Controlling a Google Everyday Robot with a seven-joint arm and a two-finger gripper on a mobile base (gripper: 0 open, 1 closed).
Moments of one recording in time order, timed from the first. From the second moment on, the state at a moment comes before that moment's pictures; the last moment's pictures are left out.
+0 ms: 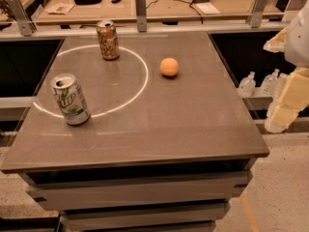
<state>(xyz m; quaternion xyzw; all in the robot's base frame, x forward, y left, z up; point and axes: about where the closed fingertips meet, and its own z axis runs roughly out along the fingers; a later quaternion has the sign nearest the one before) 0.438 -0.217 0.976 -0.60 0.78 -0.03 0.16</state>
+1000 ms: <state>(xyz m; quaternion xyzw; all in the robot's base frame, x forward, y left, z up) 0.441 -0.230 0.976 -0.56 0.80 0.04 0.21</state>
